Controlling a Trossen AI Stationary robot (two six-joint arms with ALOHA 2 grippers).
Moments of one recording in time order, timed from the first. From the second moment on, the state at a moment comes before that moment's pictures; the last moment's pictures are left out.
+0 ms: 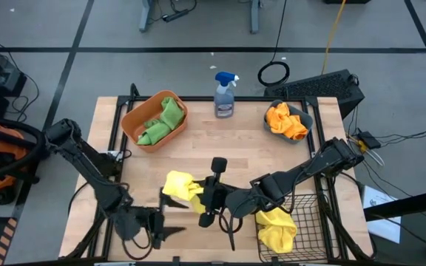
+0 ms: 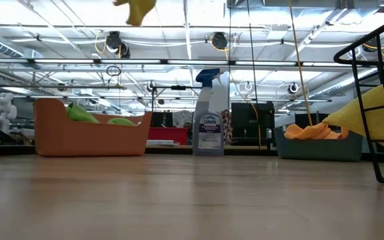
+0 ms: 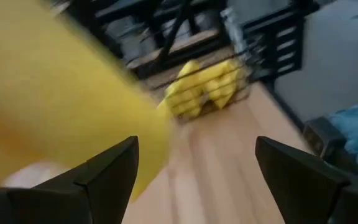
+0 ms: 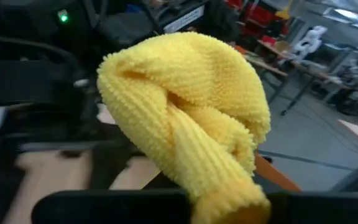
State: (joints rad) left arm -0.84 1.43 0.94 0.02 -0.75 0.01; right arm 0.47 1.90 1.86 -0.19 0.76 -0.19
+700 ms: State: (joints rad) left arm -0.56 1.48 0.92 0.02 -0.81 -0.04; right arm 0.52 1.91 1.86 -0.46 0.90 0.09
